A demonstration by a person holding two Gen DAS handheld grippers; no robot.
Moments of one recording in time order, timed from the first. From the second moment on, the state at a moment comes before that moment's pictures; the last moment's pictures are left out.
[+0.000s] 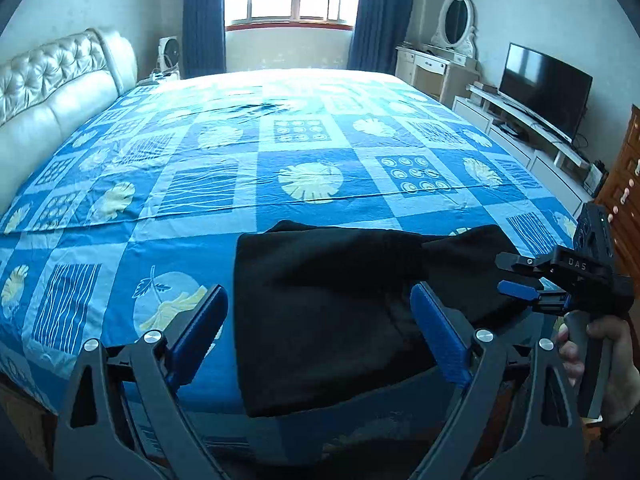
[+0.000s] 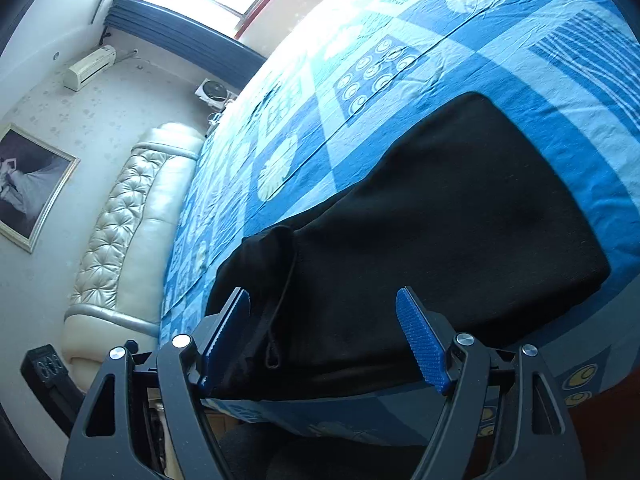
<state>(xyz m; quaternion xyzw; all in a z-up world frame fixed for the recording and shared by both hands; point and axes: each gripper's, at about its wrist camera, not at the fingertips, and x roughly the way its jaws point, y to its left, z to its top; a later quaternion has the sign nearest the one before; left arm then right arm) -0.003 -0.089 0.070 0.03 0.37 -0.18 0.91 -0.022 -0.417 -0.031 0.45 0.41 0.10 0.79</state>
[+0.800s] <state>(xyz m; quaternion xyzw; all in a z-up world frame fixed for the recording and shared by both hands) 0.024 0.021 -0.014 -0.07 0.46 -0.07 0.88 0.052 -0.313 -0.065 0.36 0.54 0.15 0.75</state>
